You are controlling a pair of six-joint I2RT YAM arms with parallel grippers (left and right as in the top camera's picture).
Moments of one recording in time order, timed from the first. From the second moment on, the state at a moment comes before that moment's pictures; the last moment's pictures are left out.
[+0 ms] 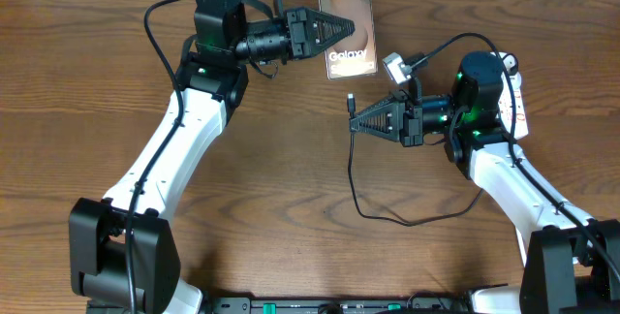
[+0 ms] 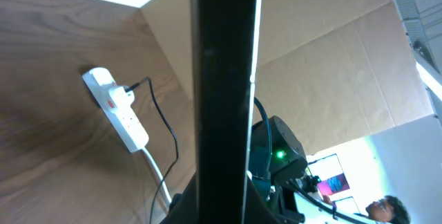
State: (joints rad) left arm -0.27 1.69 1.34 0.28 1.10 -0.97; right arm 0.16 1.56 0.86 0.47 -1.54 0.64
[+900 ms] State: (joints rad) left arm -0.27 1.69 1.34 0.28 1.15 -0.98; right arm 0.16 1.56 0.86 0.66 -1.49 0.76
